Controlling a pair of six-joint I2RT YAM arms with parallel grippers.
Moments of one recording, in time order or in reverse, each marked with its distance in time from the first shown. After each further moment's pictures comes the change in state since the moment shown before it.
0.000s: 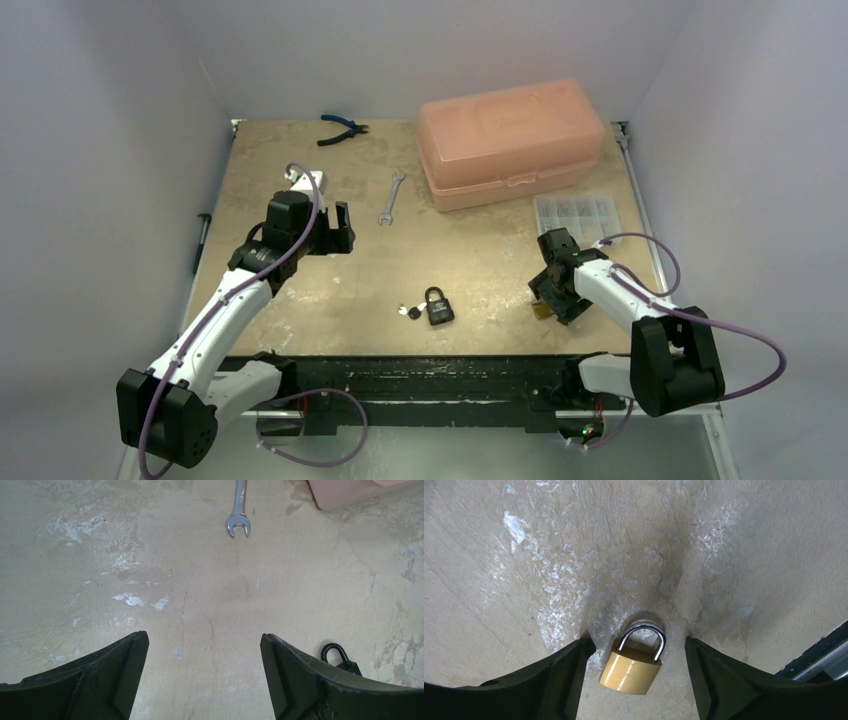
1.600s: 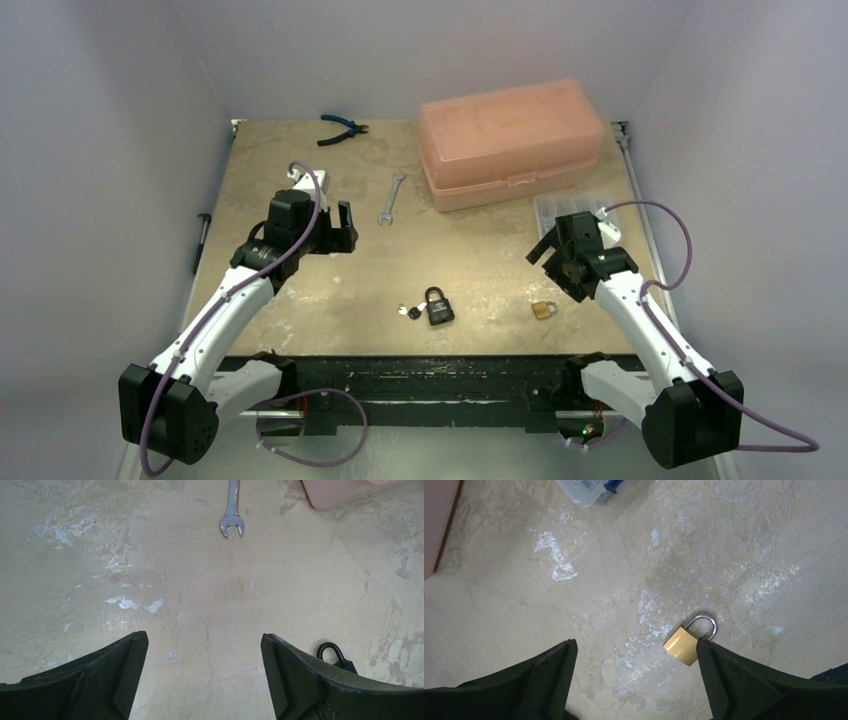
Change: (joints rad) left arm 0.000 0.019 0.000 0.019 0.025 0.000; right arm -0.001 -0.248 0.149 -0.024 -0.074 -0.248
